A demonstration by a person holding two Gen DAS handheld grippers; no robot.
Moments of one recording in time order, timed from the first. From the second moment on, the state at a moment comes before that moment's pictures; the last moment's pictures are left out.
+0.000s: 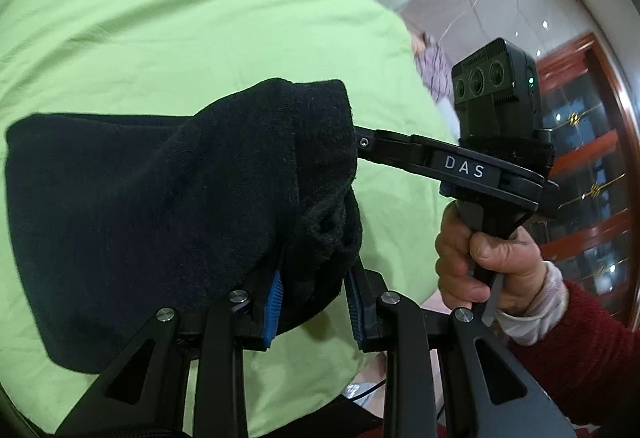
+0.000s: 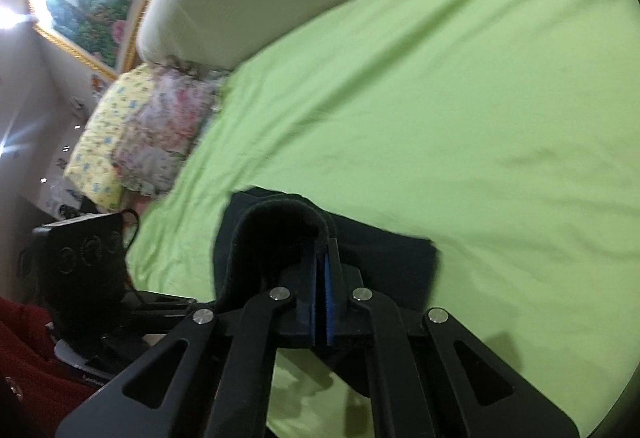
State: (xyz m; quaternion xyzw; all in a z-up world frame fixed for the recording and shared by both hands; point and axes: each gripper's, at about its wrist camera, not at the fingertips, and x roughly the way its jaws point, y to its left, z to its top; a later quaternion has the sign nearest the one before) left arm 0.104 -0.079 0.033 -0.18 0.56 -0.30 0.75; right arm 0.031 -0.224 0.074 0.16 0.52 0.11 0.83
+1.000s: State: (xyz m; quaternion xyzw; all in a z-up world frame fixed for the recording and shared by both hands) left arm 0.129 0.032 0.040 -0.23 0.54 -0.20 0.78; right arm -0.018 -0.168 0.108 0.08 0.45 -0.03 0.89
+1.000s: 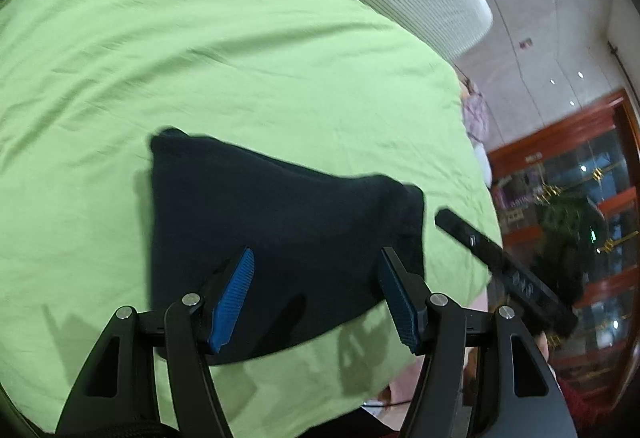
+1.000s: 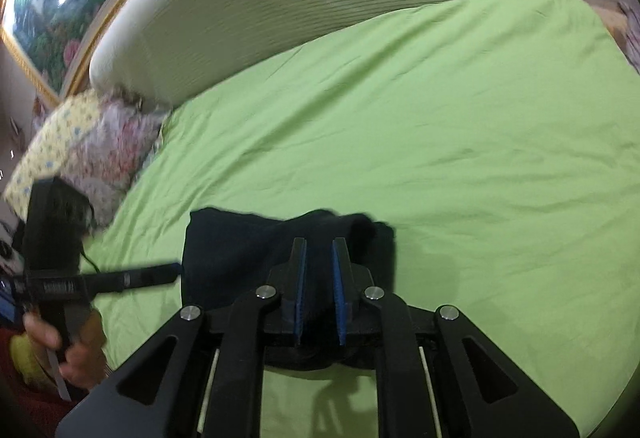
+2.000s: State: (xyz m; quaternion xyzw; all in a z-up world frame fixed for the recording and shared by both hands) left arm 0.182 0.054 -0.031 -0.21 0.58 -0.09 0.78; right arm -0.027 -0.187 0.045 0.06 0.49 -0.09 0.86
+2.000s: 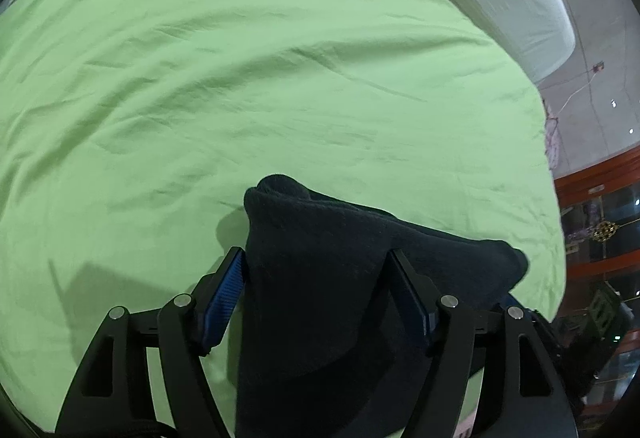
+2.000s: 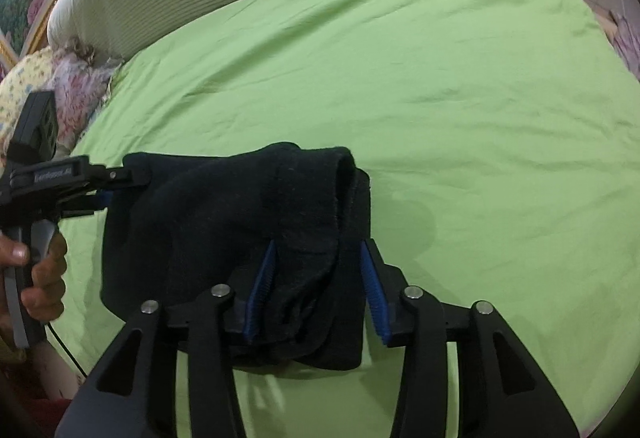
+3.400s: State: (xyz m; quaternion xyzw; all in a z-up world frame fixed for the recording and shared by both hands) left arm 0.134 0.056 -0.034 -0.21 0.59 -0.12 0.77; right arm -0.035 -0.205 0.038 0.18 0.50 -0.01 0.85
